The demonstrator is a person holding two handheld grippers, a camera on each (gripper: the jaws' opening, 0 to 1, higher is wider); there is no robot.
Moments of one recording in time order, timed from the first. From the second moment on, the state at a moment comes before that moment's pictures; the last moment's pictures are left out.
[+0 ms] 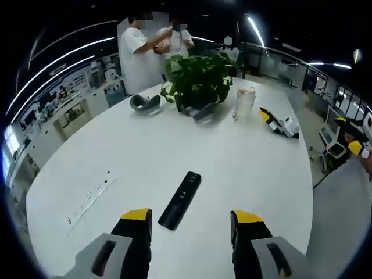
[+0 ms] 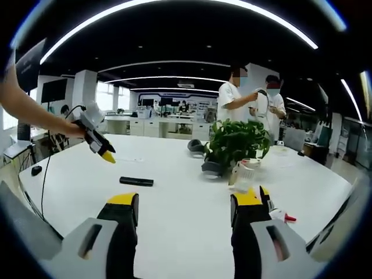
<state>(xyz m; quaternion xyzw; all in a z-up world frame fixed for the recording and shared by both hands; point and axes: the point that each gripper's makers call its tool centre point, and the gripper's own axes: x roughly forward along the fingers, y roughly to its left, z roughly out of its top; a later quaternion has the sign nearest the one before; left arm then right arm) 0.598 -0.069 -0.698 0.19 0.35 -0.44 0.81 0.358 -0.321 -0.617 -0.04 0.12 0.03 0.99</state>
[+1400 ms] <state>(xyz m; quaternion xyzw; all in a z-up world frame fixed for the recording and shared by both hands) 0.627 -0.073 -0.819 0.37 0.48 -0.49 0.63 0.358 -0.326 -0.621 -0.04 0.14 0.01 0.99</state>
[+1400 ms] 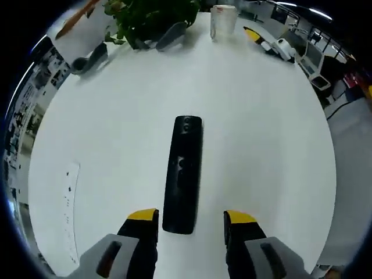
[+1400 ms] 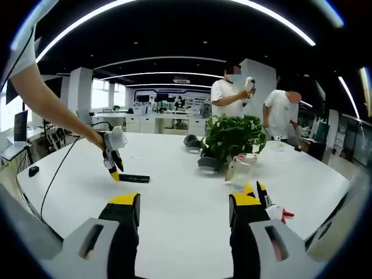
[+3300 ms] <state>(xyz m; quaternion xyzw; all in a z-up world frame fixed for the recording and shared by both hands) 0.612 -0.078 -0.831 0.40 0.49 -0.43 0.65 0.358 -0.325 -0.620 -0.04 0.13 0.02 0.99</state>
